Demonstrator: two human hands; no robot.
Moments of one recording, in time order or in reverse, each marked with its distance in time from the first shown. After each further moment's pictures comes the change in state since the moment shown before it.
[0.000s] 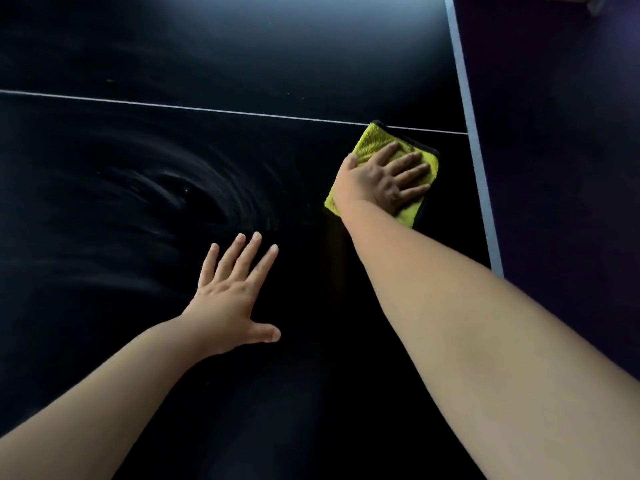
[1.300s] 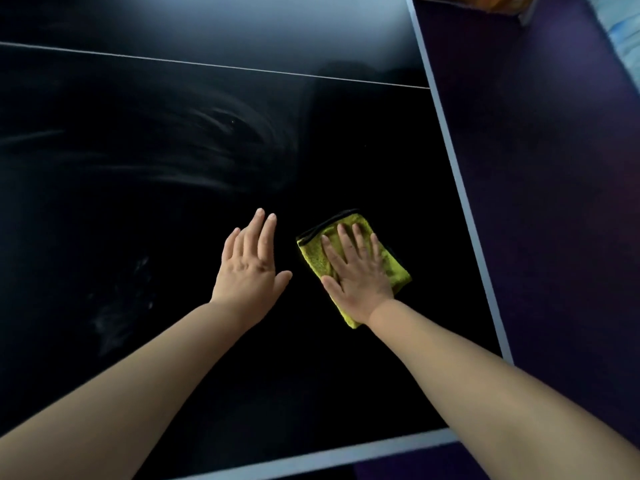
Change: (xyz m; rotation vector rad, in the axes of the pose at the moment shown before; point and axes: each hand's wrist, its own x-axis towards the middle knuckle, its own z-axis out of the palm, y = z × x) left_hand -0.191 0.026 0.057 -0.143 0.402 -0.030; right_hand -0.302 0.203 0.013 -0.426 -0.190 -0.840
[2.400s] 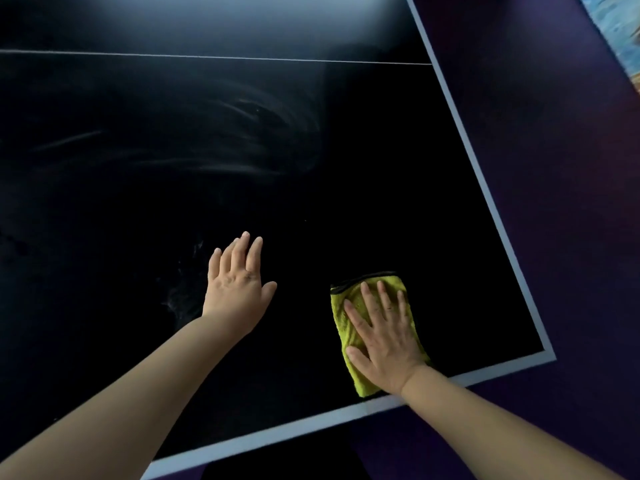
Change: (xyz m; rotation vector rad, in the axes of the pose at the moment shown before) left_hand -0.069 -0.094 -0.022 0.076 -0.123 -0.045; right_hand -0.130 -0.109 0.042 0.030 0.018 0.056
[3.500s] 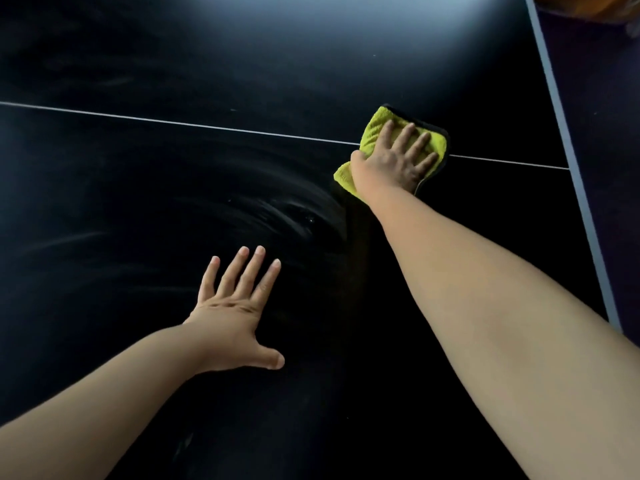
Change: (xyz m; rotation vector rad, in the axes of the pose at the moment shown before) left_hand 0.242 -0.075 -0.068 0.128 -0.512 0.027; right_hand 0.550 0.050 -0.202 0.280 0.174 0.458
